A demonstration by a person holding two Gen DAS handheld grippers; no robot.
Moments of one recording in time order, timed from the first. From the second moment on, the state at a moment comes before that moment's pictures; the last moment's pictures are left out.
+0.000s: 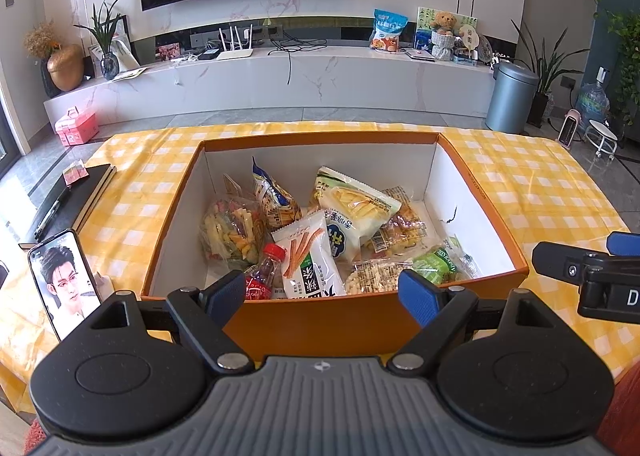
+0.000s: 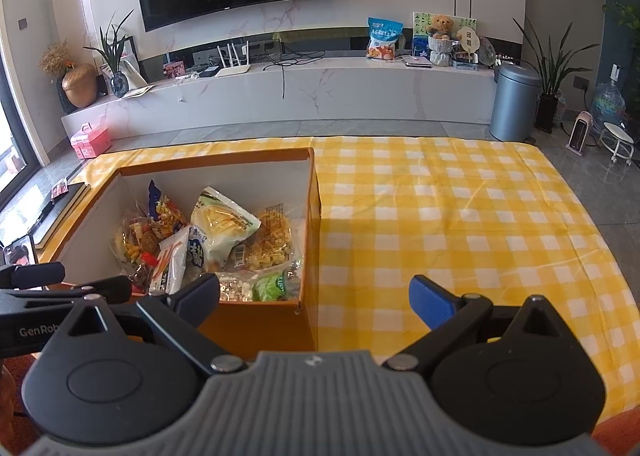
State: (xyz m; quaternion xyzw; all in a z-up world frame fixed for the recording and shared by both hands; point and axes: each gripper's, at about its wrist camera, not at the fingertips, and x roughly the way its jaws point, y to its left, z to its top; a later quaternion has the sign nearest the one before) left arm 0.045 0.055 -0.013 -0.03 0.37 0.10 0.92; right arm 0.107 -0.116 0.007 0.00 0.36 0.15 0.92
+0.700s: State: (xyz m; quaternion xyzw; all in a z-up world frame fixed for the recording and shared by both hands) left arm 0.041 0.054 -0.006 -0.03 0.36 0.10 0.93; right arm 0.101 -0.112 0.015 -0.02 0.35 0.16 0.92
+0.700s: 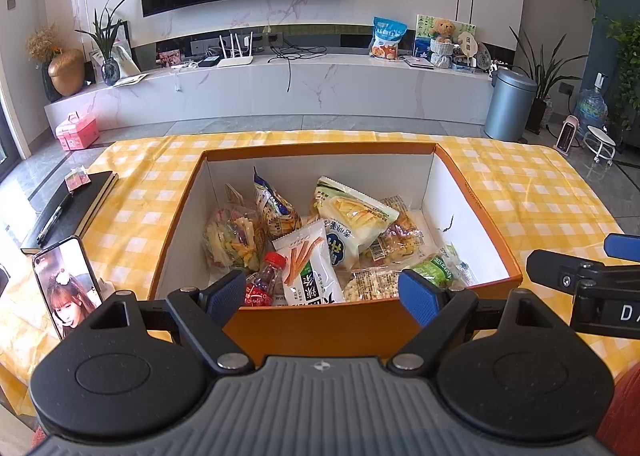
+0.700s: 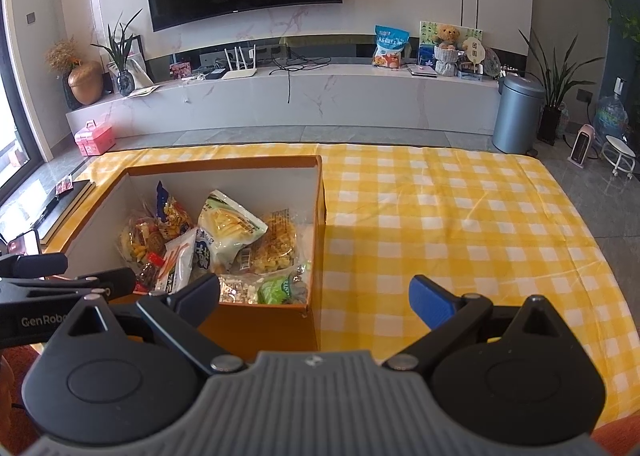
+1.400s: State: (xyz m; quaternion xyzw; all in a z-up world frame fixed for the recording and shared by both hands) left arm 0.037 0.053 -0.004 -0.02 0.35 0.11 0.93; right arm 0.099 -0.112 0.015 -0.02 0.35 0.16 0.92
